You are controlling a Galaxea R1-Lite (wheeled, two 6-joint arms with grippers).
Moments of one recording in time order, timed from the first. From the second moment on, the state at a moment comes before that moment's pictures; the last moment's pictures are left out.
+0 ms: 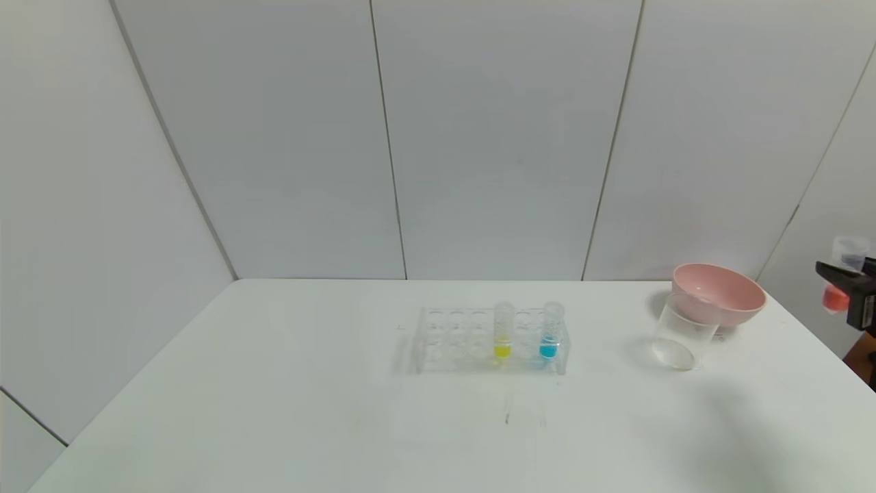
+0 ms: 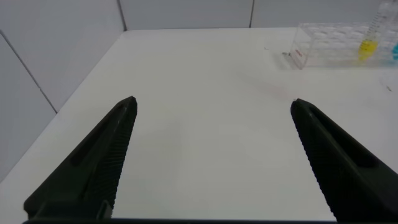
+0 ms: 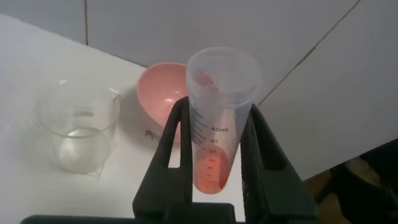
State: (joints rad) left arm 0.00 0.00 0.00 0.00 0.00 0.00; right arm -0.43 1.62 -0.61 -0.87 0.41 -0.43
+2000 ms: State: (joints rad) left arm 0.00 0.00 0.00 0.00 0.00 0.00; right arm -0.19 1.85 -0.73 -0.91 0.21 -1.42
